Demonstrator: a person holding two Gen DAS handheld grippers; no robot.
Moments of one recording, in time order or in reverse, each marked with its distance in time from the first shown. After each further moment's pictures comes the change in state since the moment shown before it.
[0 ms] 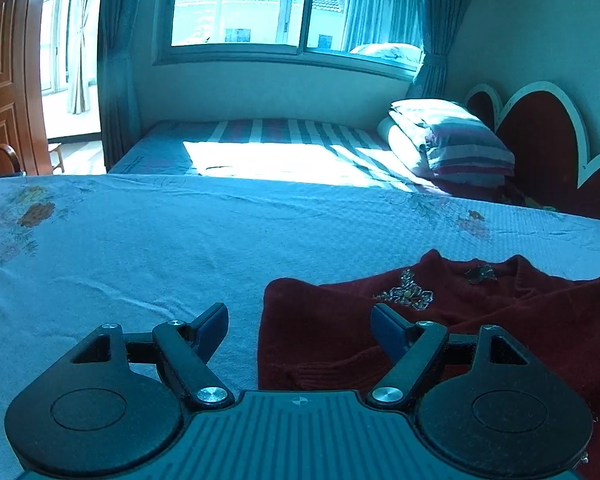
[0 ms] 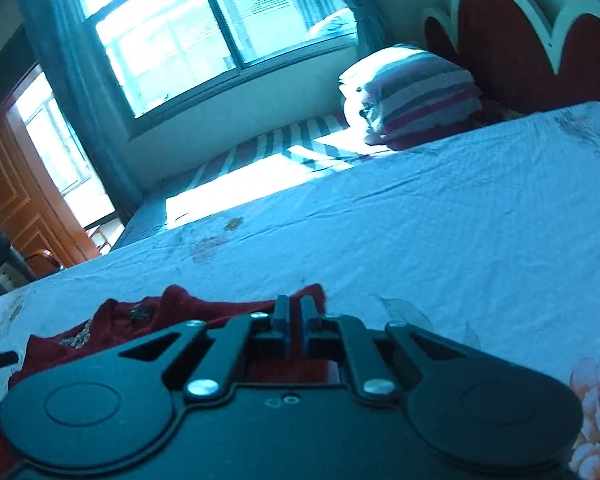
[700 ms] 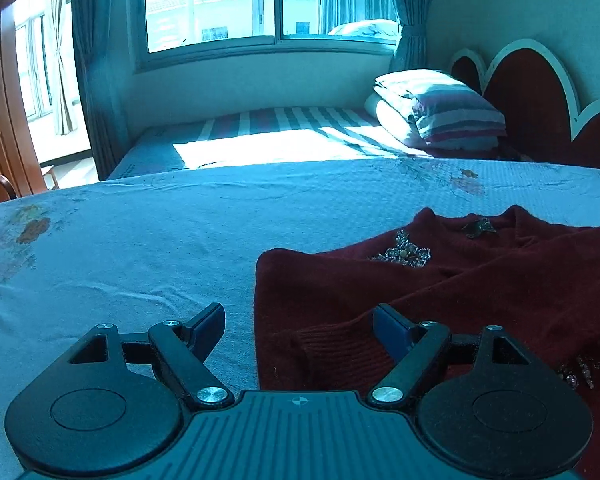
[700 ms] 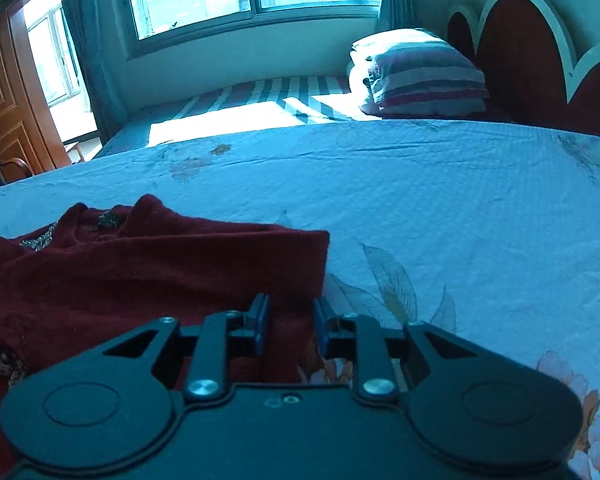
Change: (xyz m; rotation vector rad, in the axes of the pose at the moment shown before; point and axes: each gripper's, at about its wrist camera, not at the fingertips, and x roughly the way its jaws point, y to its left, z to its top) left arm -0.016 -0.008 -0.010 0.103 0.040 0.030; right arm -0.003 0.012 -0.019 -0.162 0.115 -0.140
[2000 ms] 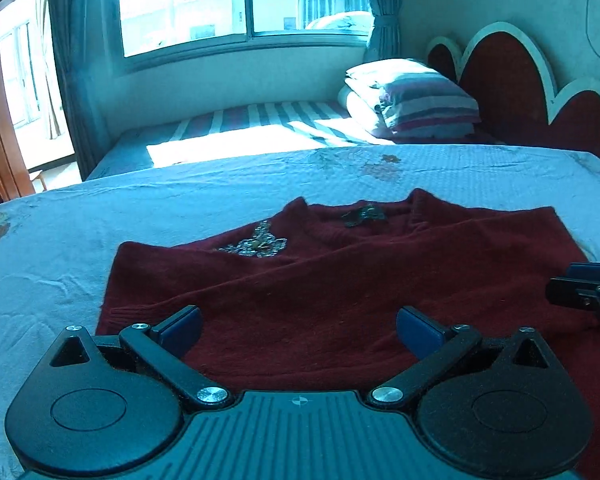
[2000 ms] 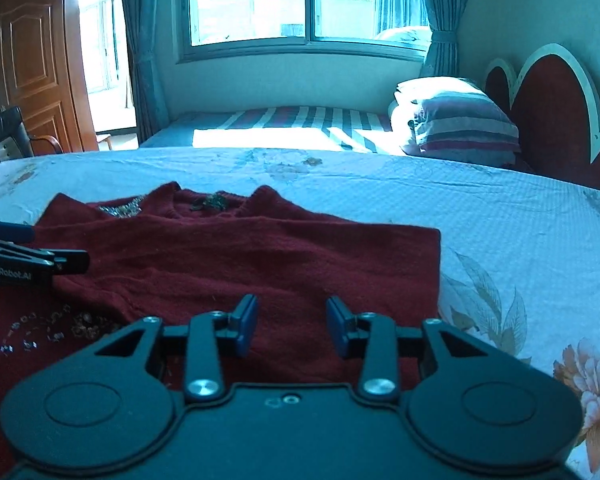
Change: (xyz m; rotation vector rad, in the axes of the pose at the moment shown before) left arm -0.011 -0.134 -0.005 0.062 0.021 -0.023; right arm -0.028 0.092 -0.036 -0.135 -0.091 0.052
